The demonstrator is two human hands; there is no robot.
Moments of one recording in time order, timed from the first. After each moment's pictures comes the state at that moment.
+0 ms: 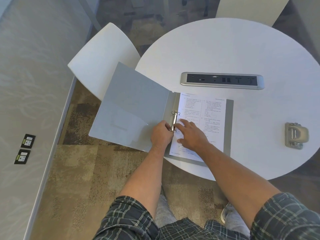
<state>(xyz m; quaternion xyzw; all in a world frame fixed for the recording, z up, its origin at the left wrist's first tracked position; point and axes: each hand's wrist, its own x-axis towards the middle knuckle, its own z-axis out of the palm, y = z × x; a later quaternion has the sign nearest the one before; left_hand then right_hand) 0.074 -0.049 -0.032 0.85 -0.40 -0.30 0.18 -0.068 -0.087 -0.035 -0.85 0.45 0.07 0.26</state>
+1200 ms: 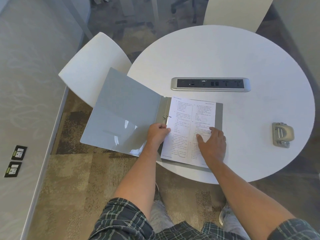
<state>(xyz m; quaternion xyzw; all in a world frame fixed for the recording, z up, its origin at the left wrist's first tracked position) 0.072 -0.072 -0.023 0.80 -0.28 -0.45 0.27 -0.146 -0.065 -0.046 -0.59 0.75 -0.16 0.25</state>
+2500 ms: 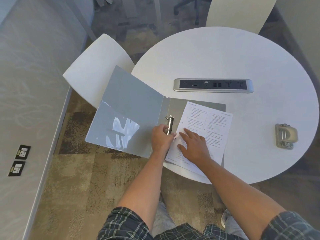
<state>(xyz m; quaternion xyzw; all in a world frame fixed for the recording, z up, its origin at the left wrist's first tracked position) 0.052 -0.052 -0.019 0.83 -0.34 -0.34 0.28 -0.102 -0.058 -0.043 -0.81 0.53 0.01 0.26</state>
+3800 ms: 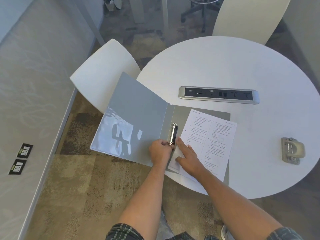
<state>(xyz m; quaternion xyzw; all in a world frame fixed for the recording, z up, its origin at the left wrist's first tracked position) 0.058 -0.035 -0.024 0.85 -0.24 -0.36 0.29 -0.080 -0.049 -0.051 -0.69 0.49 -0.05 0.53</state>
